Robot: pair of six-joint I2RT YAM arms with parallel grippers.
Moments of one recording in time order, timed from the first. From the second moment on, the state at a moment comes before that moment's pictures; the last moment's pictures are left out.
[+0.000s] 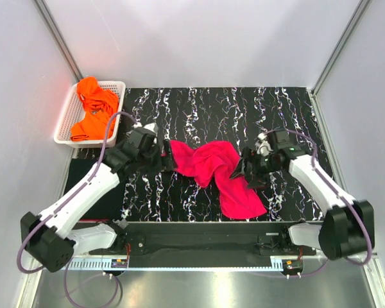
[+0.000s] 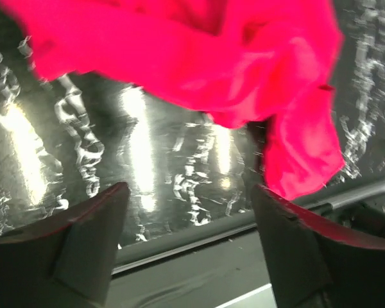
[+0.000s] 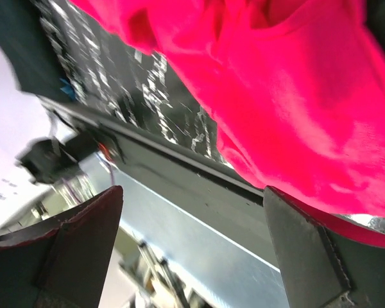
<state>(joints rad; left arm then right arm) -0.61 1.14 1.05 -0.77 0.01 -0.67 0.21 1.24 0.89 -0.81 -0.61 0.53</state>
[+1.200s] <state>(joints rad) -0.30 1.80 1.24 -0.64 0.23 -0.53 0.30 1.74 1.07 -0.71 -0.29 0.49</state>
